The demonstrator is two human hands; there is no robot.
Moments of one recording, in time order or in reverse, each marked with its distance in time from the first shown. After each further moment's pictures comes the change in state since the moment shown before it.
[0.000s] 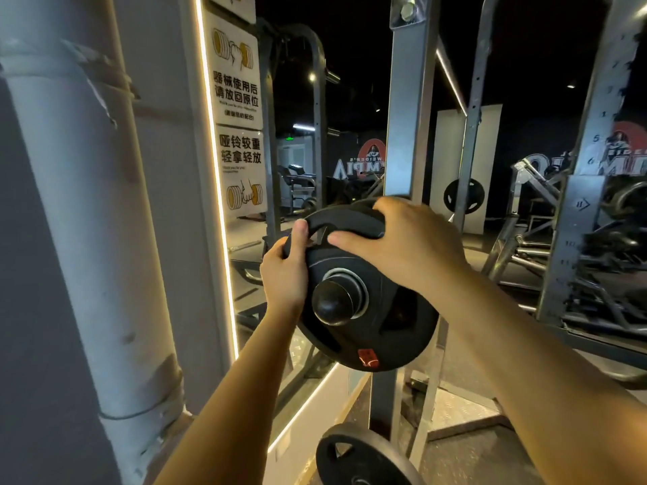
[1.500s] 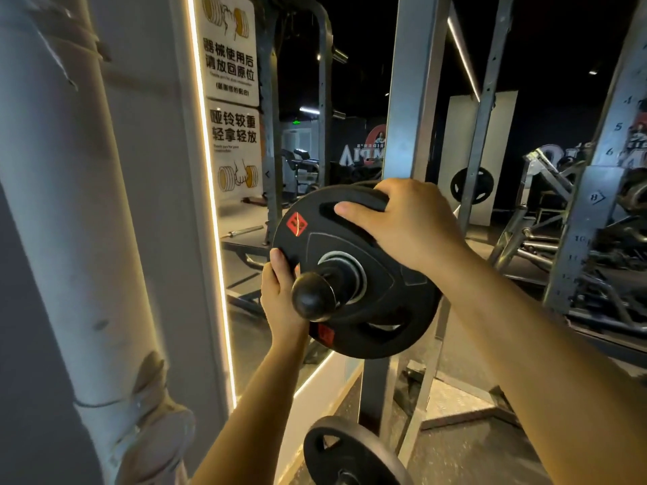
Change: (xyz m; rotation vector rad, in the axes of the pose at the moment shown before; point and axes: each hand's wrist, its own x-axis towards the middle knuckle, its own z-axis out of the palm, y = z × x) left_hand -0.018 -0.070 0.022 -0.247 0.108 -0.033; right_hand 0.020 0.026 0.013 0.254 -0.068 -0.008
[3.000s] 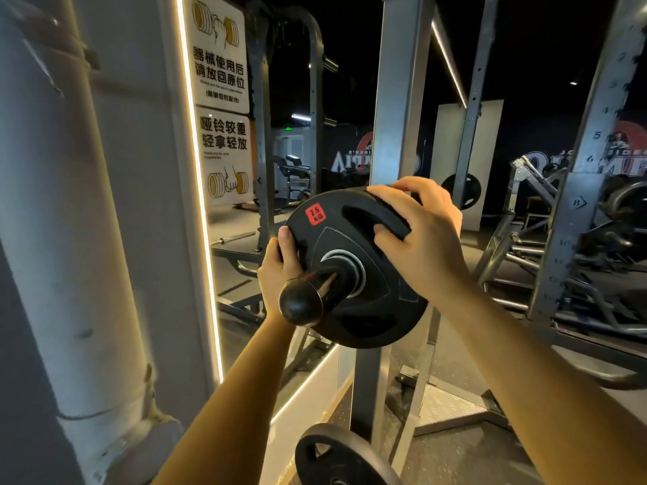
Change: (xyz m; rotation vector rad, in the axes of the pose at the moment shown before) left_hand 0.025 0.013 0.027 0.280 0.005 0.205; right_hand -0.016 0.047 0.018 0.012 0.346 -0.134
